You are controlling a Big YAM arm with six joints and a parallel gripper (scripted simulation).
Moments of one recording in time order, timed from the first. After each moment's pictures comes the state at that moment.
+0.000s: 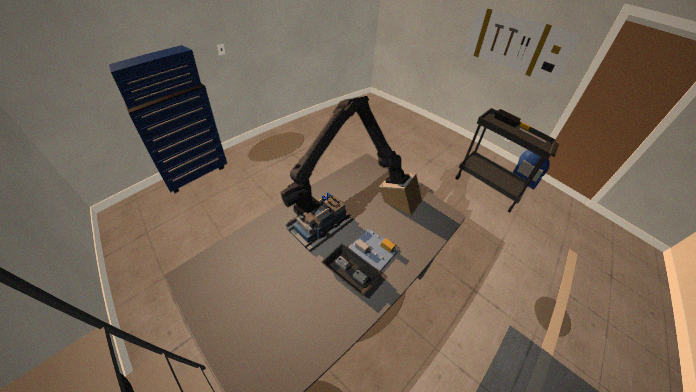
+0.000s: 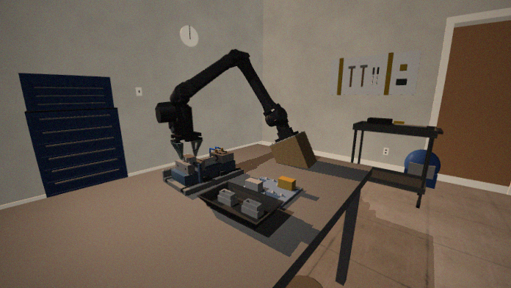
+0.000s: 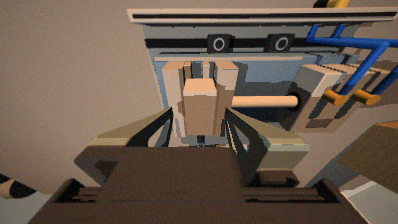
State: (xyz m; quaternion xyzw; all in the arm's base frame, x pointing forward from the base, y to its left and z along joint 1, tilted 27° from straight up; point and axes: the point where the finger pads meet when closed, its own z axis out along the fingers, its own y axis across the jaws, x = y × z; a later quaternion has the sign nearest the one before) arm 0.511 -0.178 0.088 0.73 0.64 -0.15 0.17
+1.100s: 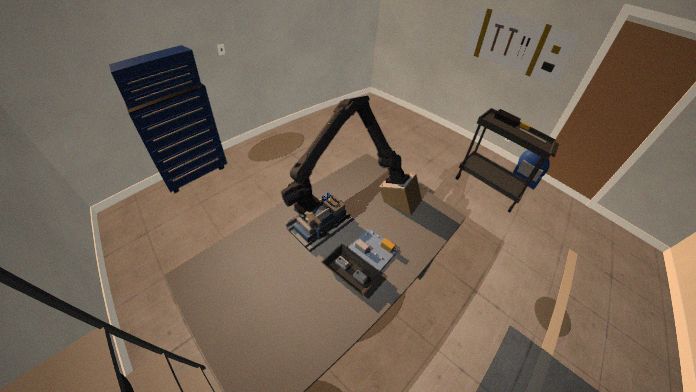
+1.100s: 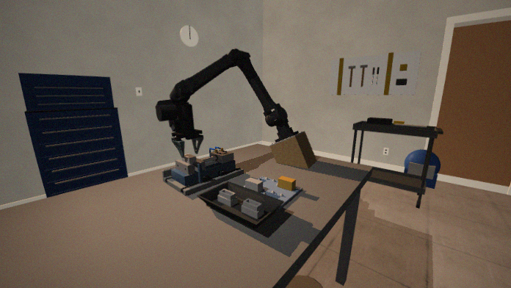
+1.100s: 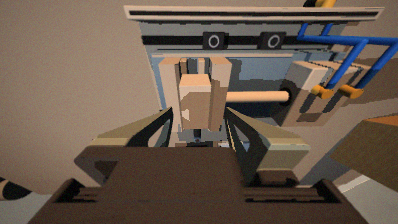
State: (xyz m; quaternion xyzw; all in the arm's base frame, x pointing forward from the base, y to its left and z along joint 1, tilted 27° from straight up) arm 0.507 -0.172 0.094 0.73 0.64 -0.15 0.17
